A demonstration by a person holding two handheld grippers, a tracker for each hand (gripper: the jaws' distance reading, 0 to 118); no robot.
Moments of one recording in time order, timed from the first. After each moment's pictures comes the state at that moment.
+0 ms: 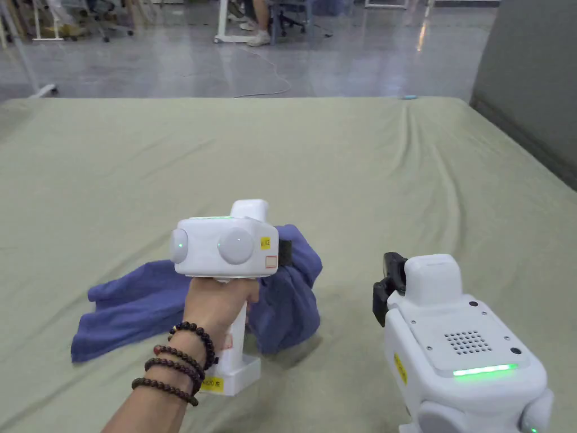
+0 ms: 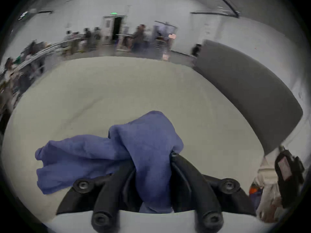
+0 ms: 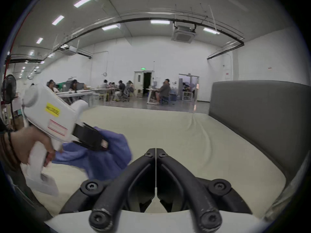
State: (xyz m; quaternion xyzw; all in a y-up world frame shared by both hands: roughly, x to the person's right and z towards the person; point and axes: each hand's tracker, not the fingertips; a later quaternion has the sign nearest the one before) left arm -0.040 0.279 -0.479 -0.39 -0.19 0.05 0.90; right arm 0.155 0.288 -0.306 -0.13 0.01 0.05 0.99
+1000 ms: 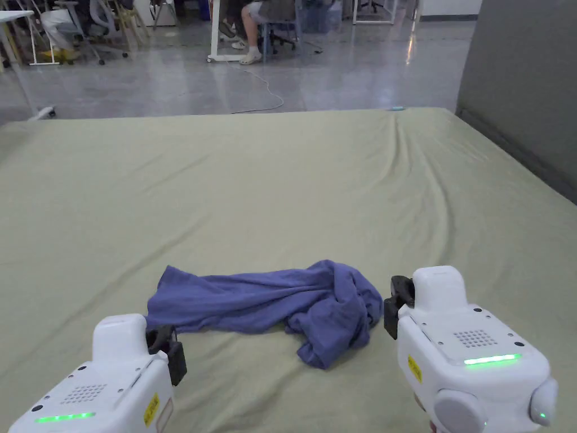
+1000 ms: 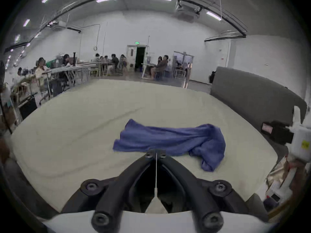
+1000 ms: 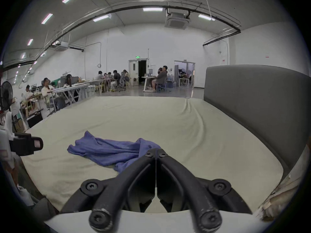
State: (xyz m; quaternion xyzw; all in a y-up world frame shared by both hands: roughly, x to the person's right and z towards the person) left arm -0.174 0.267 -0.263 -0.24 -0.03 0.07 0.97; right arm 0.162 0.284 -0.287 -0.18 0.02 0.02 0.98
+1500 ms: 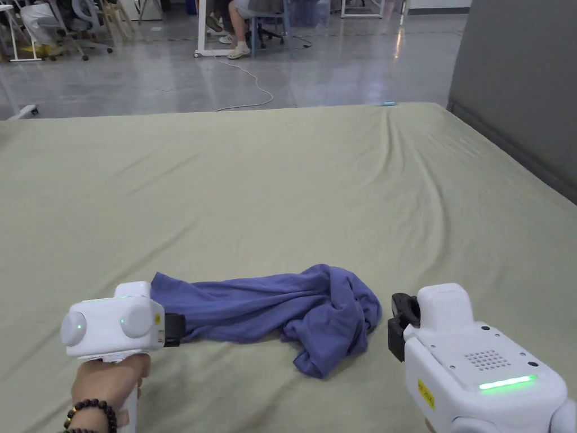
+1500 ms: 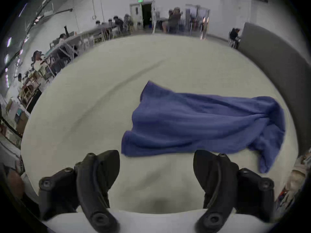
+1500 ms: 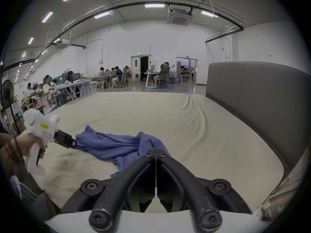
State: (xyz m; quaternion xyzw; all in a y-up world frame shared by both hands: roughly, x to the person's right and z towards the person) left arm -0.218 0.189 -0.472 -0.48 0.04 0.02 0.87; right arm 0.172 0.272 -0.292 -0.21 0.03 0.03 0.98
